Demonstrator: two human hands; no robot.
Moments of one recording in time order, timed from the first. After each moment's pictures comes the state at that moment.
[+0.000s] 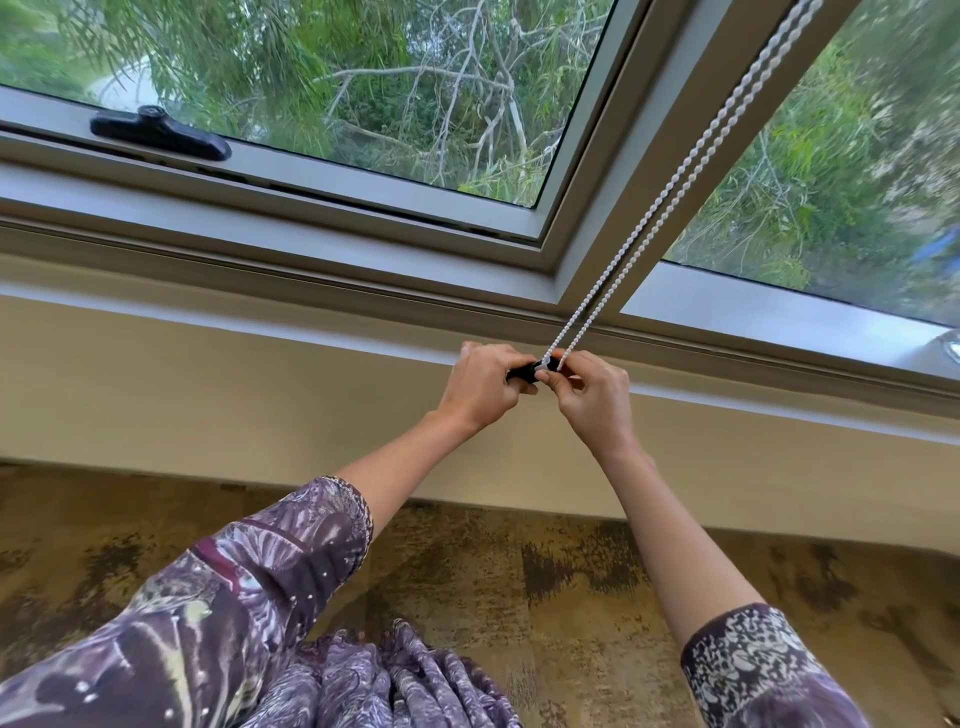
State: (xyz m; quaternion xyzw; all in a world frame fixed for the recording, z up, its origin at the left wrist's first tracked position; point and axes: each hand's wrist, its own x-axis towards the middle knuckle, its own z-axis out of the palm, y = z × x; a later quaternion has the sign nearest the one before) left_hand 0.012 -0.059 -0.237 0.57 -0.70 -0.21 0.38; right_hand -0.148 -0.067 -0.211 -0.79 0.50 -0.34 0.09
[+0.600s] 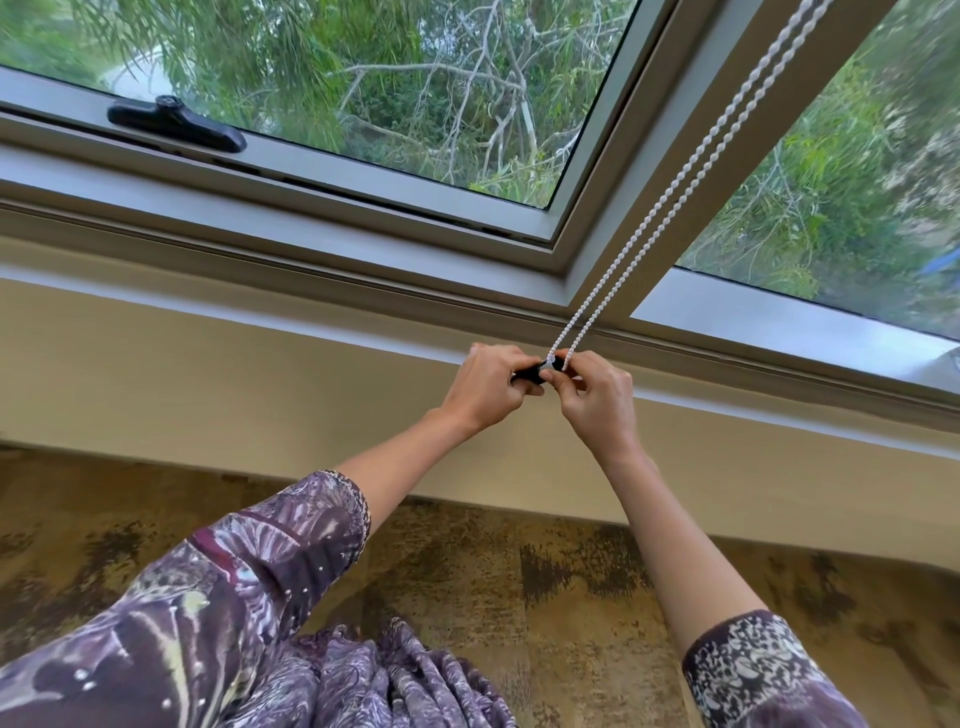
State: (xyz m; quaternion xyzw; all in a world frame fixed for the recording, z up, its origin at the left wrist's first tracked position) left_hand 0.017 -0.058 -0.236 0.55 -0.70 -0.23 0.39; right_hand -0.142 -0.066 -0.208 -0.80 0.49 -0.33 0.08
